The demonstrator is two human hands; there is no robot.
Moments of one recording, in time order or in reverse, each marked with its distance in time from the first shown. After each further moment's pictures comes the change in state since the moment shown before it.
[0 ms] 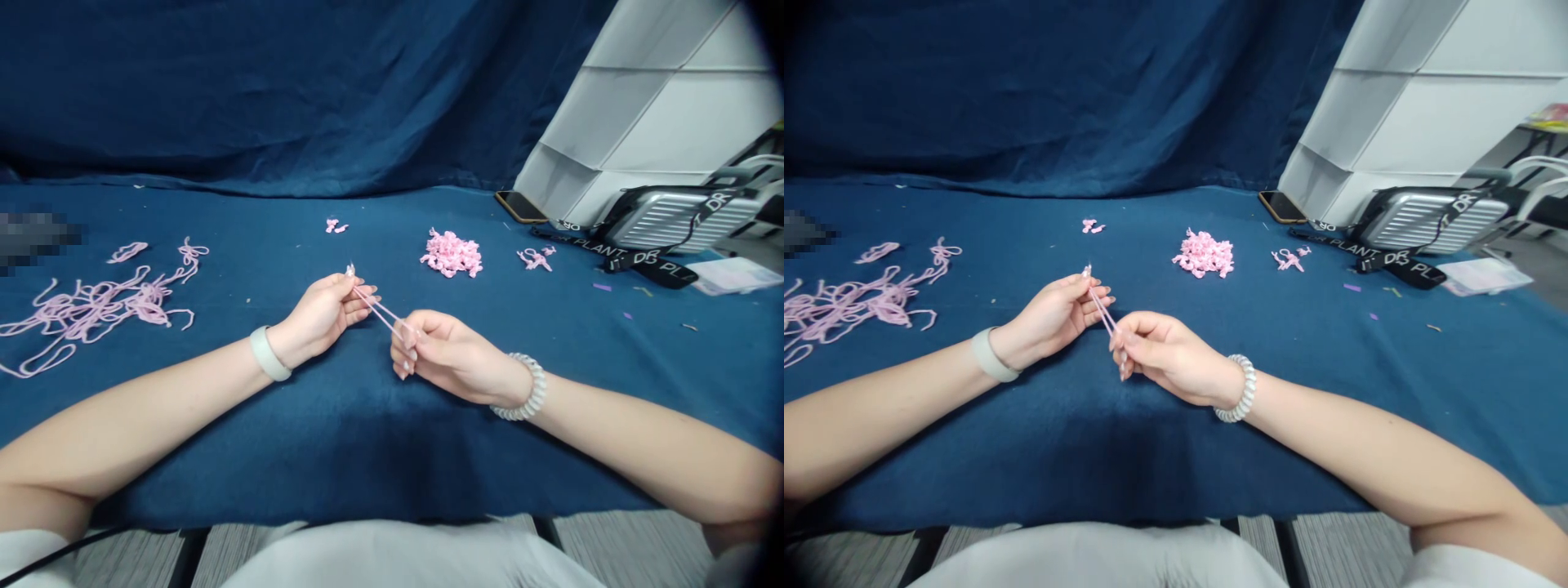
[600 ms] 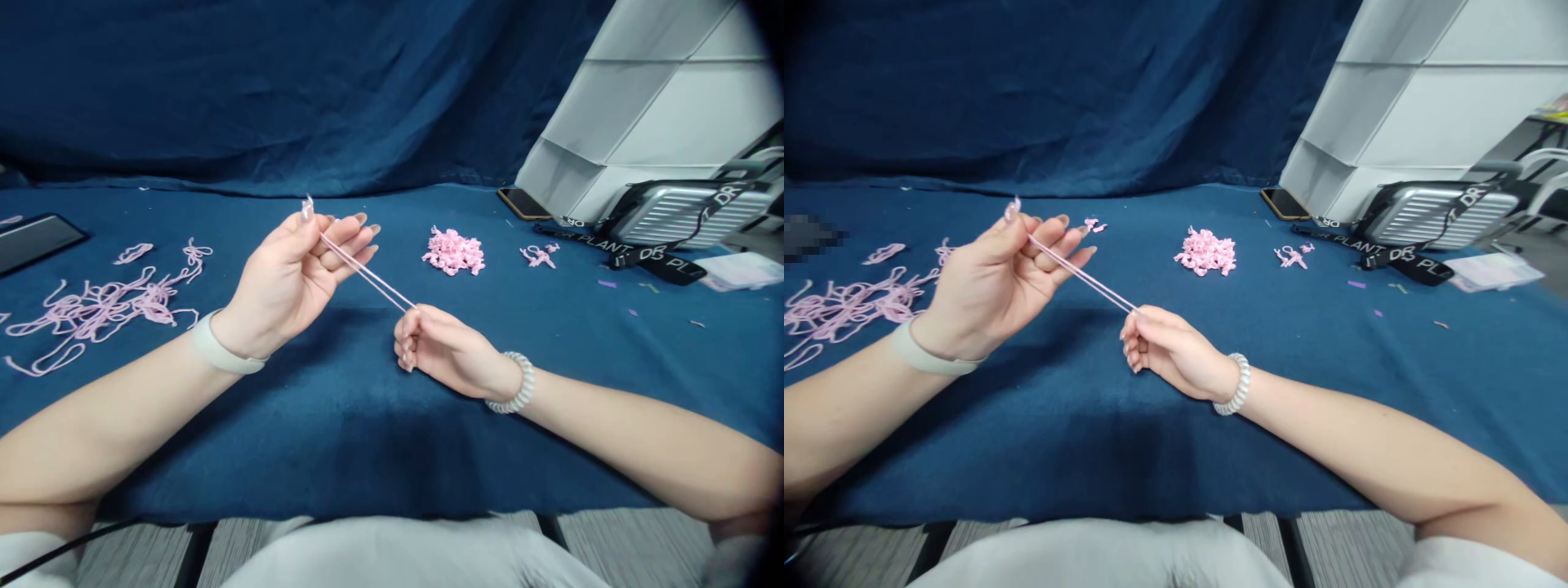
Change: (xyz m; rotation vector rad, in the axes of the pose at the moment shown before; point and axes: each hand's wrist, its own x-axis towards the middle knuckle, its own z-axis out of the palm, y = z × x) left_hand -0.030 0.051 0.014 -0.077 -0.160 0.375; right_hand 0.001 0.008 -0.008 0.055 0.111 0.063
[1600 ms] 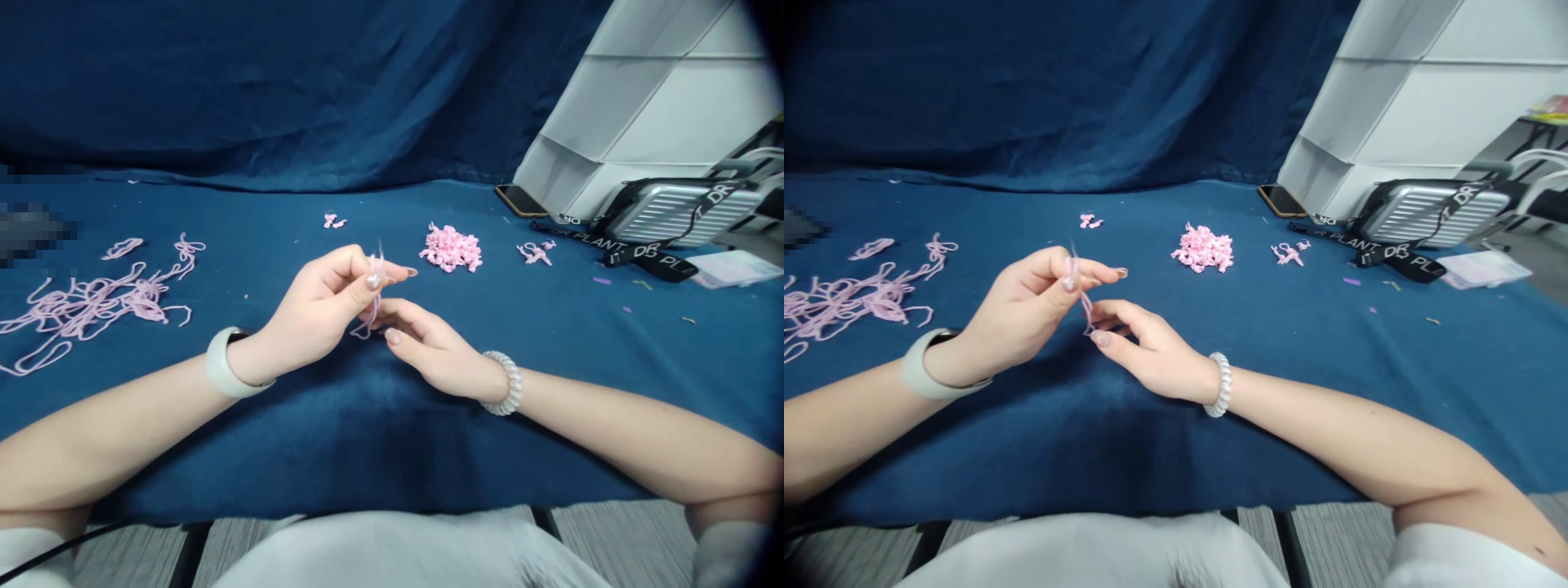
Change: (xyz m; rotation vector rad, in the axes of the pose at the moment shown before) left_hand -0.022 -0.020 0.007 0.333 -0.212 0.039; right_hand 0.008 -0.007 0.017 -0.841 -0.033 -0.358
